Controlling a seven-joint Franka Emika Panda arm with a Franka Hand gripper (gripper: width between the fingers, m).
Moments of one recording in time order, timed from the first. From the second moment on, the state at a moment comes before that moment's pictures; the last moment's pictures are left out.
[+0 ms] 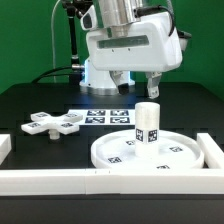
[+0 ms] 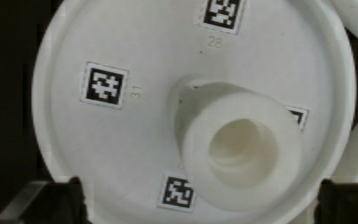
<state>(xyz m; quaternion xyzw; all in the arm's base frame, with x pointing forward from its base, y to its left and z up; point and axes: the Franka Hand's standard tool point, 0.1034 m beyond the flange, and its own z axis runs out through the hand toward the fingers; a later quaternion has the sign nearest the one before) 0.543 0.019 0.113 -0.90 0.43 0.02 0.09</state>
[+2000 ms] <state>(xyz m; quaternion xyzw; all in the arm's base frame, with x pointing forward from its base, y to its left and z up) 0.505 -0.049 0.102 -0.84 -0.54 -0.02 0.01</state>
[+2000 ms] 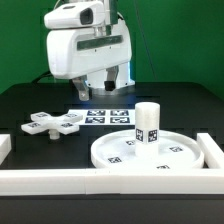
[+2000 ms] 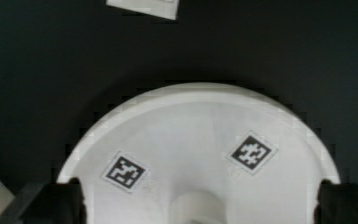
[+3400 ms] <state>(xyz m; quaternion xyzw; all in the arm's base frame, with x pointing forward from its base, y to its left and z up) 0.471 -0.130 0.079 -0.75 -0.66 0.00 0.01</state>
